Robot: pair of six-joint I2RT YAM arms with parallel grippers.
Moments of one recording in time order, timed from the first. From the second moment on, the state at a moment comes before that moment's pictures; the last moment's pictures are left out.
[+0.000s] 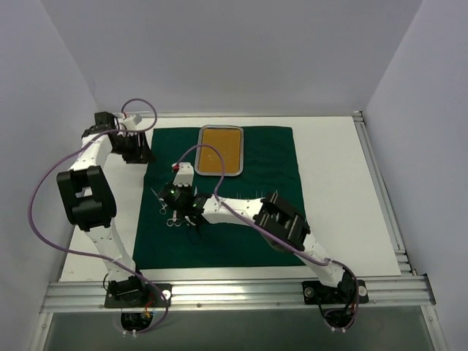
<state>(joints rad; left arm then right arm) 0.19 2.04 1.69 -0.73 0.59 0.08 1.14 2.33 1.76 -0.09 0.57 0.81</state>
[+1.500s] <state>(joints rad) -0.08 1.79 1.12 -0.56 -0.06 -0.50 0.96 1.59 1.10 -0.26 0.82 0.90</state>
